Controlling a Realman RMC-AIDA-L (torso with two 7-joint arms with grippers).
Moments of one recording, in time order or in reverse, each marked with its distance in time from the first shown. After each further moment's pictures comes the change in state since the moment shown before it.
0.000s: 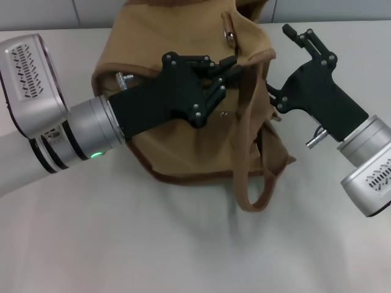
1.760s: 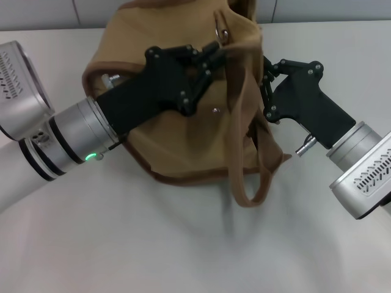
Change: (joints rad) left arm 0.003 0.000 -0.152 -0.106 0.007 0.043 0.005; right arm 0.010 0.000 -0.002 0.042 -0.012 0.049 0.000
